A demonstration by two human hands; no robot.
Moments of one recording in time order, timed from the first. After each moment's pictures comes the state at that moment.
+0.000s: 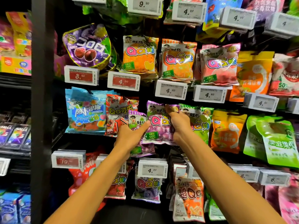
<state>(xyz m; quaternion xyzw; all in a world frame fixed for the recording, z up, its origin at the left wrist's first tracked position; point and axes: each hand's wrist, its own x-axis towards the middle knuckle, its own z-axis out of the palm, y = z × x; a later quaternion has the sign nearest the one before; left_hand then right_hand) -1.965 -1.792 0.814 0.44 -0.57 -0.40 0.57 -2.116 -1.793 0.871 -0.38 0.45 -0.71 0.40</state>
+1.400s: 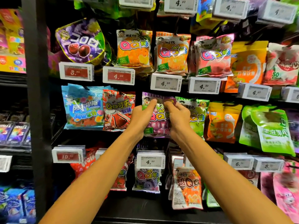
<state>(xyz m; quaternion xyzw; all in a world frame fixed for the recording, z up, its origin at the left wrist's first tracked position) -2.002 -1.771 0.860 0.37 -0.57 -0.45 0.58 -2.103 -1.756 0.866 -0.41 0.37 -0.76 0.35</state>
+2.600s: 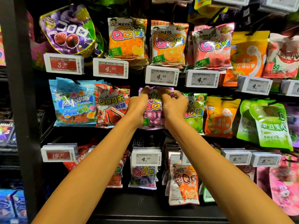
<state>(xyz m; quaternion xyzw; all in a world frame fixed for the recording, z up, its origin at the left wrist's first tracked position) -2.021 -1.814 0.879 0.39 -0.48 -0.51 0.60 -2.106 -1.785 0.875 -0.40 0.44 -0.78 0.19</state>
